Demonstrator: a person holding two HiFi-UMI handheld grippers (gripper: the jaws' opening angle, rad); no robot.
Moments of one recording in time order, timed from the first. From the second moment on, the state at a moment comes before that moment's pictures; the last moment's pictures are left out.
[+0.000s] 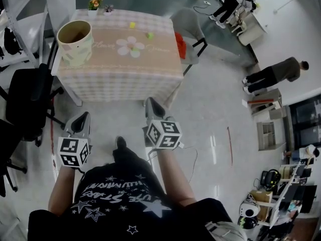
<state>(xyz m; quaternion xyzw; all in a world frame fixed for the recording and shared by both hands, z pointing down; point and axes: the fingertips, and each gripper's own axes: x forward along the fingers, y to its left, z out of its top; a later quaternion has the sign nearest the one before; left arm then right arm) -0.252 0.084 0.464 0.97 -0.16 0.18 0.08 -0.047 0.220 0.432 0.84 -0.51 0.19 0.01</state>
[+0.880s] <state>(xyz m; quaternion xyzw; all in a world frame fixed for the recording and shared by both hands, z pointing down) -0.160 0.017 0.455 0.94 -0.27 0.19 0.07 0.087 0.121 0.468 0.77 -0.59 0.24 0.03</state>
